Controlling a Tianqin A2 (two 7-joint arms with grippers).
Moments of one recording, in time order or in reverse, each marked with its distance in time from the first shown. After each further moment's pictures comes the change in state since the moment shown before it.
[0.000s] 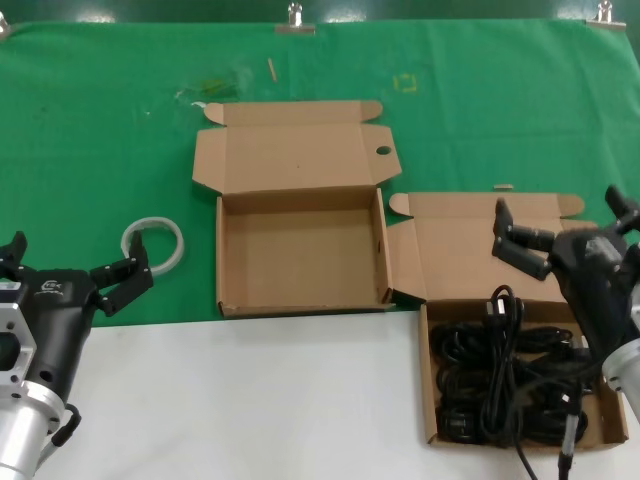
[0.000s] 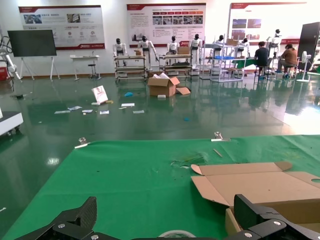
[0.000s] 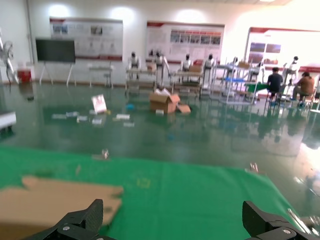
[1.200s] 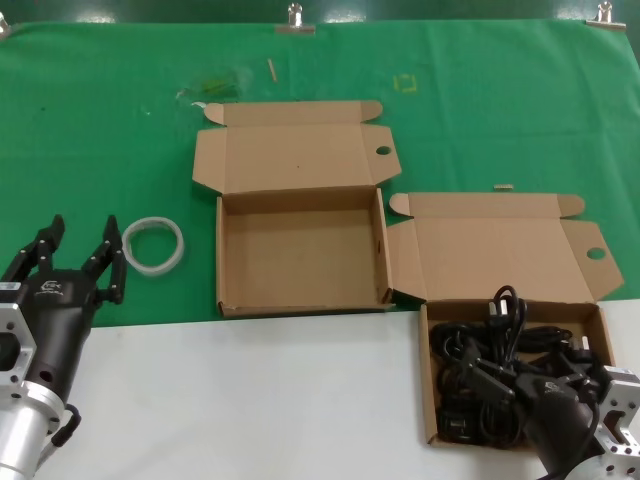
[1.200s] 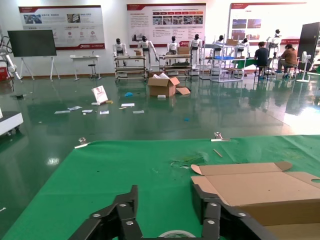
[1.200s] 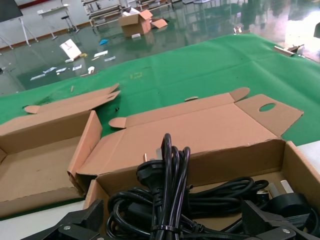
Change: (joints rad) left arm 0.000 0.000 0.000 0.000 0.000 0.000 0.000; right arm -0.131 0.070 -0.228 -0.109 0.360 0.176 0.066
